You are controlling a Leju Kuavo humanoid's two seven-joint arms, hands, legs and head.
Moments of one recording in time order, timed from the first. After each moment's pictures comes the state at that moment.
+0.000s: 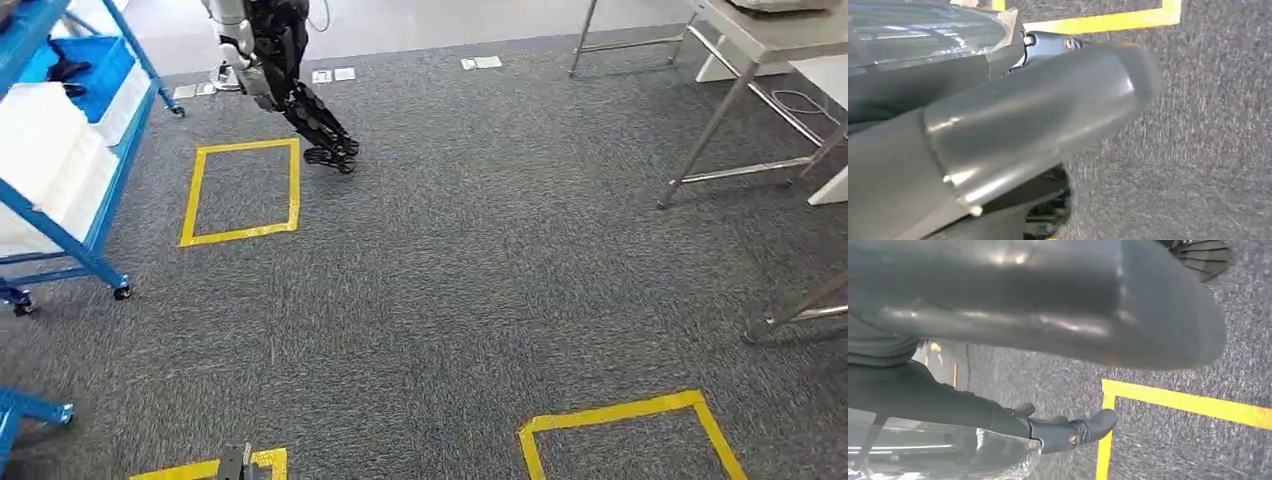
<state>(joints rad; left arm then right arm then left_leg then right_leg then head) -0.17 -0.18 0.59 -0.20 -0.28 0.21 -0.31 -0.11 0.12 -0.48 -0.18 1.03 -0.13 0.16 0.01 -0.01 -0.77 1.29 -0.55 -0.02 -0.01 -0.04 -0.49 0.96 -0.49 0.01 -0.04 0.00</state>
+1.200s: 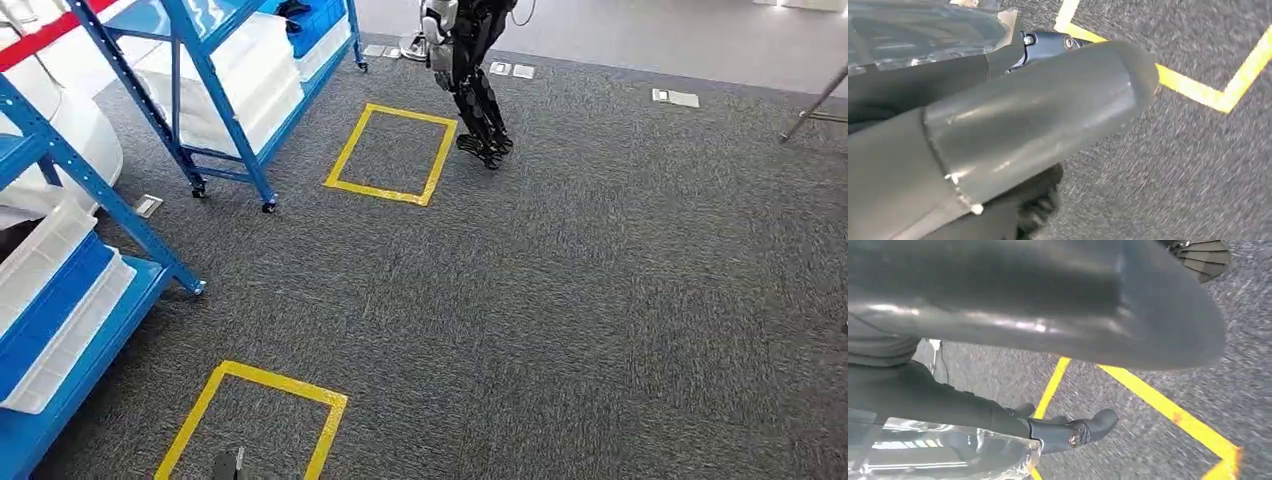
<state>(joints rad) -0.17 -0.17 0.60 -0.20 -0.27 0.22 -0.31 -0.12 0.13 -0.49 -0.18 1.04 -0.13 0.16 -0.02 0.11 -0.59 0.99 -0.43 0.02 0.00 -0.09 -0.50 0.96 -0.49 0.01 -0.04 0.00</state>
